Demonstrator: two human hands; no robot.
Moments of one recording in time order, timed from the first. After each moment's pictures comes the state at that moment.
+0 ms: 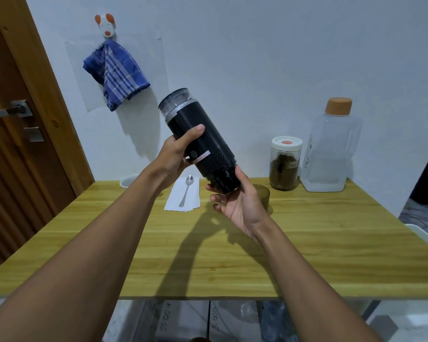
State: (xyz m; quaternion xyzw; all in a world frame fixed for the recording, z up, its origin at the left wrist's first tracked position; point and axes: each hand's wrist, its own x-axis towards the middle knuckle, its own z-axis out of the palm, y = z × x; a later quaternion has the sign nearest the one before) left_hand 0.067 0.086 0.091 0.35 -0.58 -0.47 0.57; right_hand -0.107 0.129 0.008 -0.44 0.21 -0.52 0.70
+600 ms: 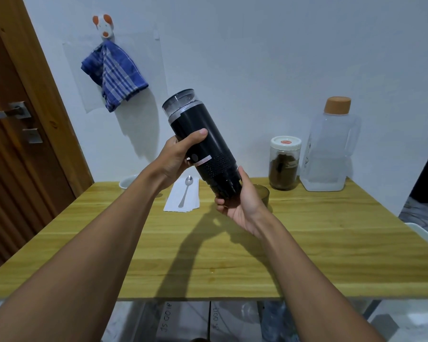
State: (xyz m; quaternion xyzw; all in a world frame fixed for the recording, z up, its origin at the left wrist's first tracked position) left_hand 0.063 0.093 0.094 0.35 -0.61 -0.47 0.54; right_hand -0.108 0.122 0.016 -0.40 0.29 -0.49 0.72
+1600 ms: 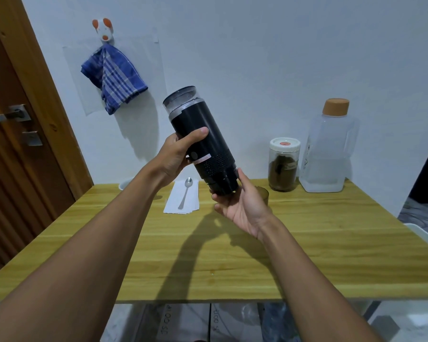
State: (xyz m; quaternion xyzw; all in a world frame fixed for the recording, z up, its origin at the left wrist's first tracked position) left_hand 0.061 0.094 0.104 0.35 -0.62 -0.45 0.53; right_hand -0.115 0.125 0.014 -0.39 0.24 -0.49 0.74
